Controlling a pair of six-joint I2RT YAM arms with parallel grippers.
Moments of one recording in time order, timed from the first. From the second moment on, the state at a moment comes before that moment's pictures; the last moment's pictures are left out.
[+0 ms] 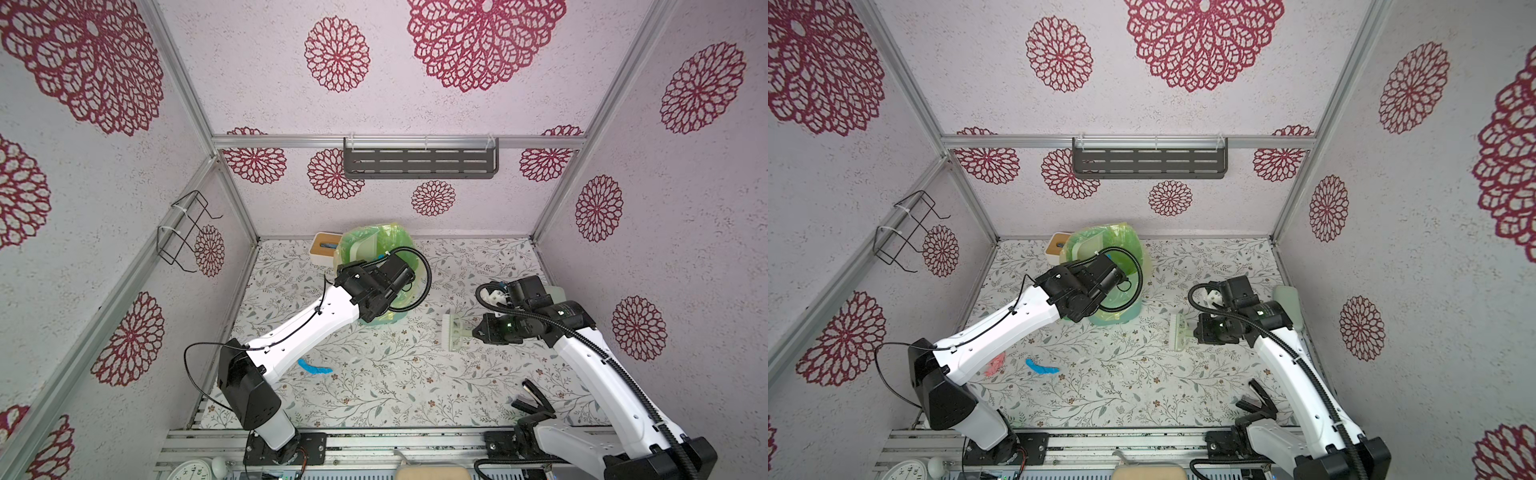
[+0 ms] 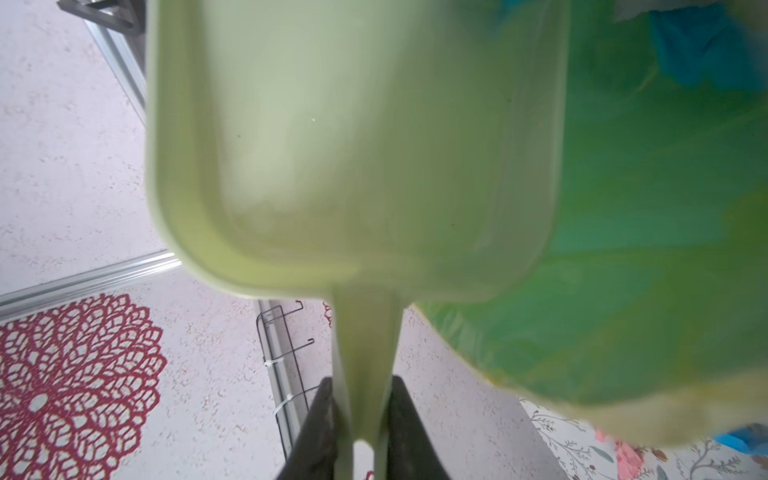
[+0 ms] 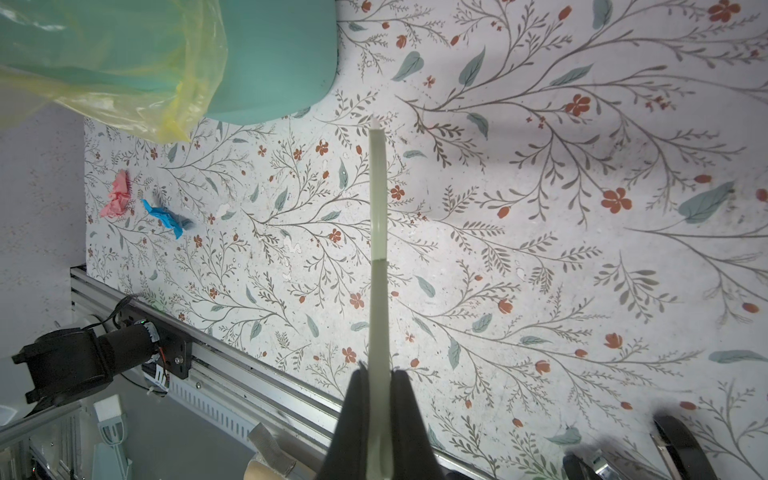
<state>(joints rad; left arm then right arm) -0.82 1.64 1.62 -1.11 -1.15 0.59 0.31 1.09 1.09 -1.09 -0.33 0.28</state>
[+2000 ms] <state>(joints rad) -0.64 1.04 1.51 -1.17 -0.46 -0.03 1.11 1.59 1.10 -0.12 -0.39 0.81</state>
